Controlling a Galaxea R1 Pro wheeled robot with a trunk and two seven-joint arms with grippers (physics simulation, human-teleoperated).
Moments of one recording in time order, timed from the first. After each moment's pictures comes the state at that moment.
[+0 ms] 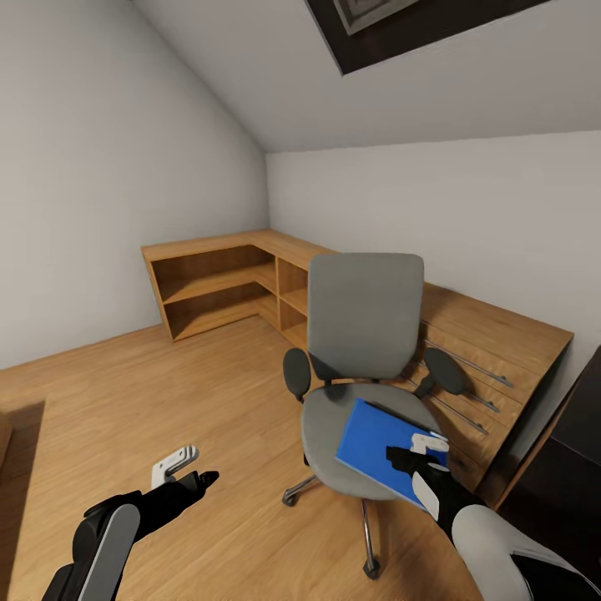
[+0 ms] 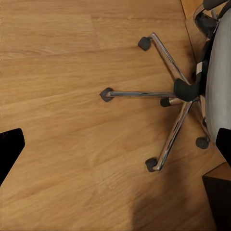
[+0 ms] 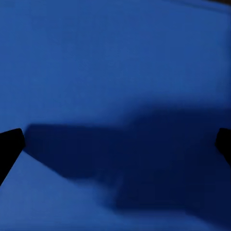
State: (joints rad) left arm -0.16 -0.03 0.12 -1.56 0.66 0.91 0.29; right arm -0.76 -0.02 -0.22 -0.23 0.01 0.03 -0.07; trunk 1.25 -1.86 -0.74
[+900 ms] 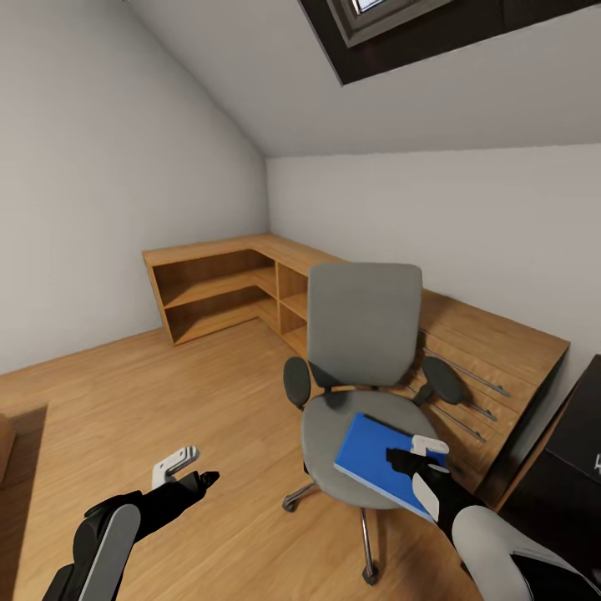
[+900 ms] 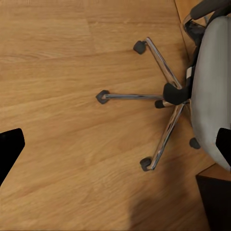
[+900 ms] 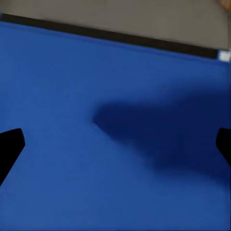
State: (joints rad) left arm -0.16 -0.03 0.12 -1.56 0.66 0.91 0.29; right arm -0.76 -0.02 -0.22 -0.23 0.00 0.03 -0.07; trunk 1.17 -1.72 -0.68
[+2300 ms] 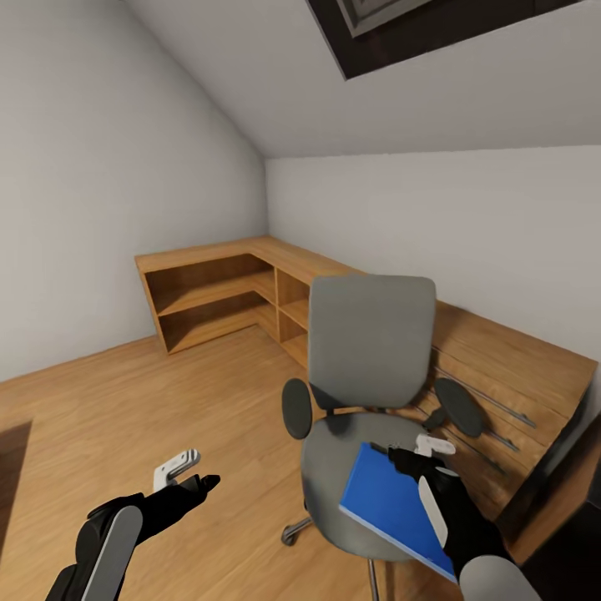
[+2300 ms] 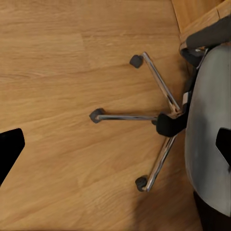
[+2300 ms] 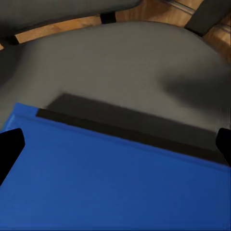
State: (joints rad) left arm -0.16 -0.03 0.12 -1.53 0.66 0.91 0.30; right arm -0.53 0.04 -0.22 -0.78 0.00 0.32 -0.06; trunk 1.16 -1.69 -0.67
